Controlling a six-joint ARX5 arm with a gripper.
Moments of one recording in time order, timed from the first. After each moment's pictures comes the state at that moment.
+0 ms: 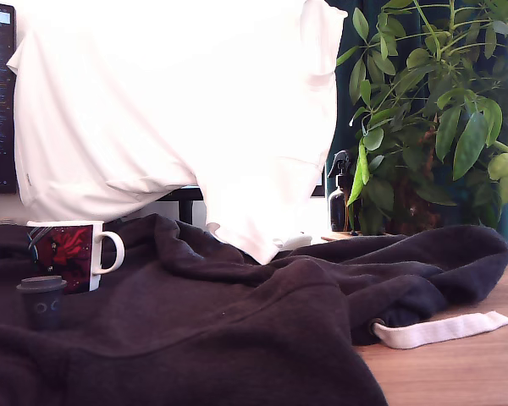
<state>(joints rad) 0.00 0.00 0.02 -0.01 0.00 0.01</state>
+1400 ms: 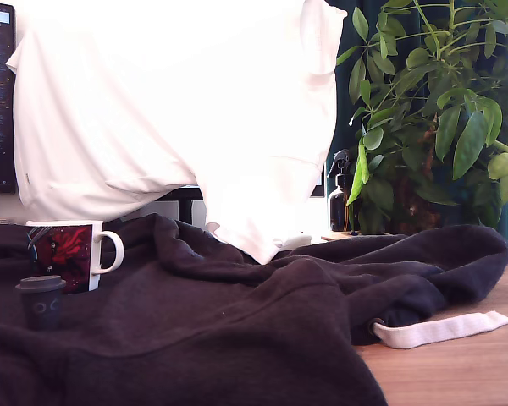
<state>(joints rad) -0.09 0.31 0.01 0.26 0.51 -0.20</state>
